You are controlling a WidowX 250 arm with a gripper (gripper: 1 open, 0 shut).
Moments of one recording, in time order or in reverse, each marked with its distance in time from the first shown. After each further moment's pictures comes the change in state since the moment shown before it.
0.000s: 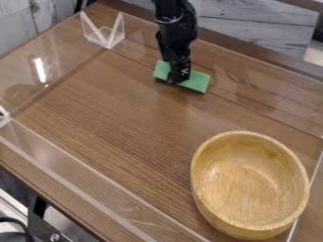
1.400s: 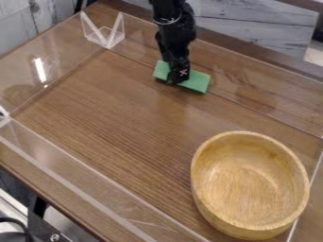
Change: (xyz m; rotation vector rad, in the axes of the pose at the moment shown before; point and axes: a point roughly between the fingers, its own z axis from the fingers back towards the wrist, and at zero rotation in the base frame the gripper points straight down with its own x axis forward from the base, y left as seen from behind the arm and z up) arm -0.001 -0.003 -0.003 -0.006 -0.013 -0.032
